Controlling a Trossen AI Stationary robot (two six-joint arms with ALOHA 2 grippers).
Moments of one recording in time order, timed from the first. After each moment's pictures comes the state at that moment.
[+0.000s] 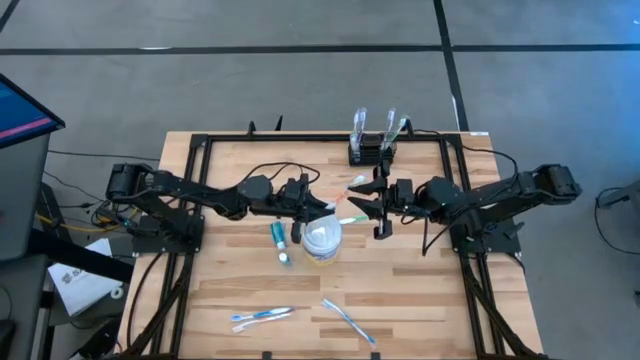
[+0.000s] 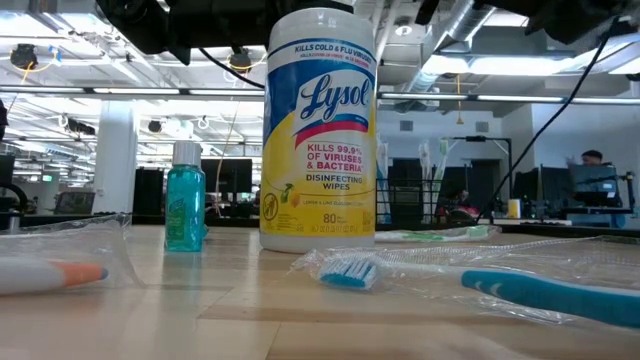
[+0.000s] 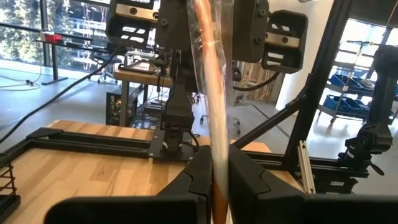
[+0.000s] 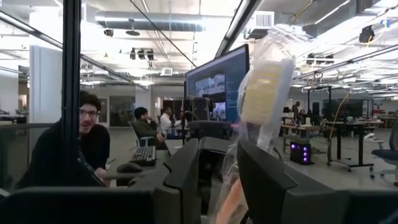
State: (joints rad) left arm 0.02 1.52 0.75 0.84 0.10 -0.16; right arm 0.08 1.27 0.61 1.03 0.11 -0.04
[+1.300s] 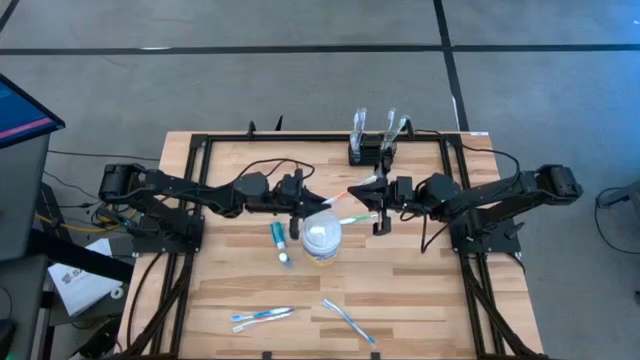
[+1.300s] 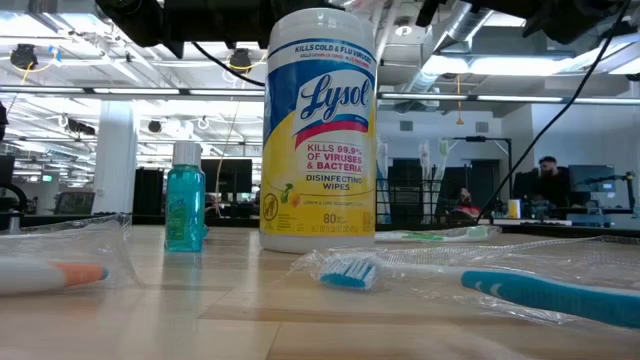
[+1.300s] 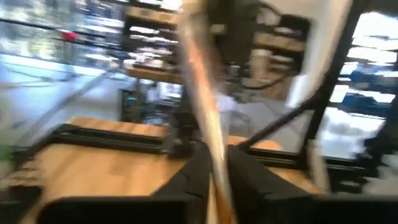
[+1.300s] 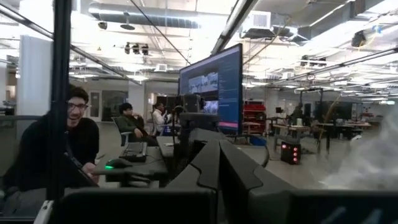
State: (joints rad) left arm 0.03 1.46 0.74 0.76 0.05 -0.15; right arm 0.06 1.26 0.62 1.00 0.10 -0.07
